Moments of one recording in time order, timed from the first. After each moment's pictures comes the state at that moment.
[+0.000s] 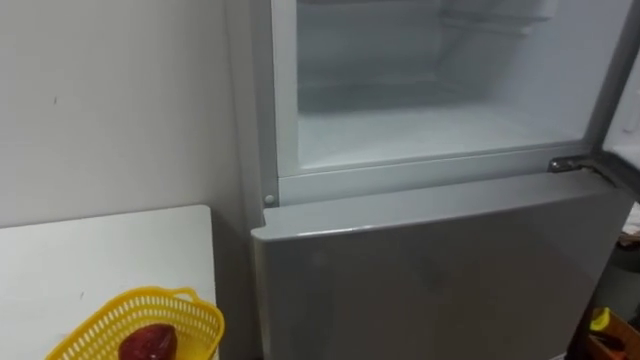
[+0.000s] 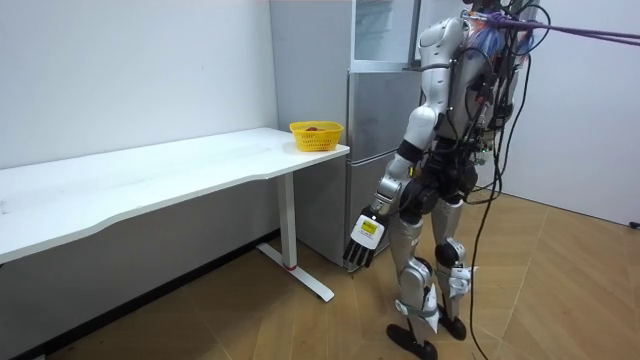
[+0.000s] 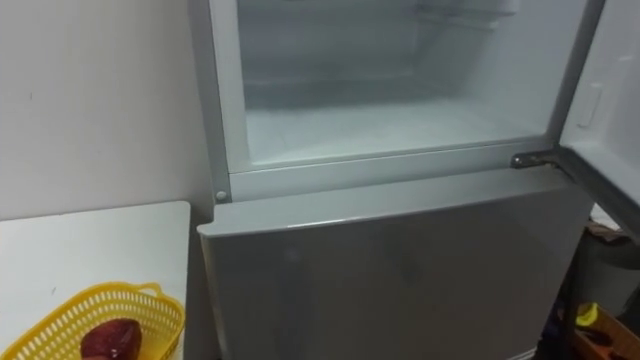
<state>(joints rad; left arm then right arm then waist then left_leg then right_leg) 0.27 0.20 0.35 1.04 -0.22 0.12 -0.05 0.09 -0.26 -0.74 0.71 1.61 0.00 -0.21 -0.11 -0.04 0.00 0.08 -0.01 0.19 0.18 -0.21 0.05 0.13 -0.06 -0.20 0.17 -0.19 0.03</state>
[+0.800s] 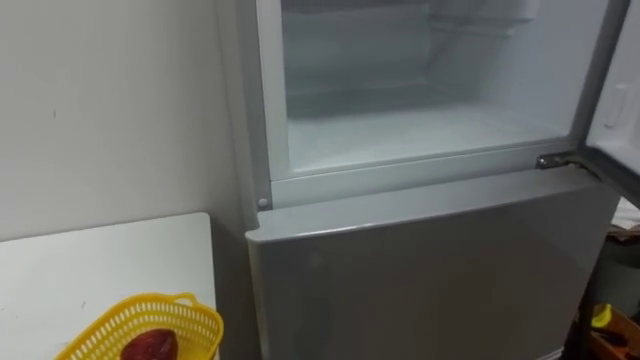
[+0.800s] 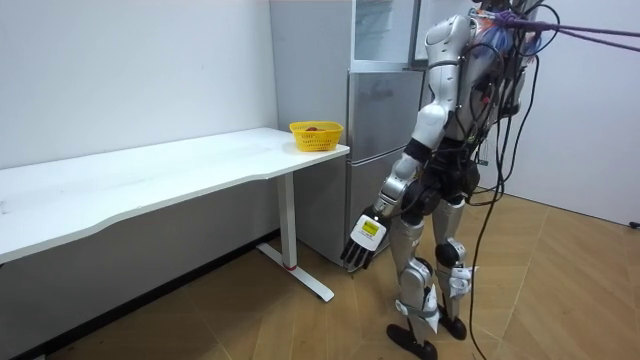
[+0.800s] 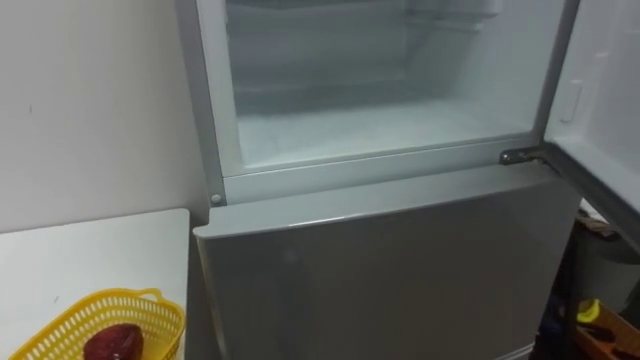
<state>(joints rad) 0.34 0.18 0.44 1.02 -0.18 0.06 -0.10 0.03 -0.37 -0.77 0.33 1.59 -0.04 0.11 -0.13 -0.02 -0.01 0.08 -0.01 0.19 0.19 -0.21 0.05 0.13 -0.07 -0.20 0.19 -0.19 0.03</state>
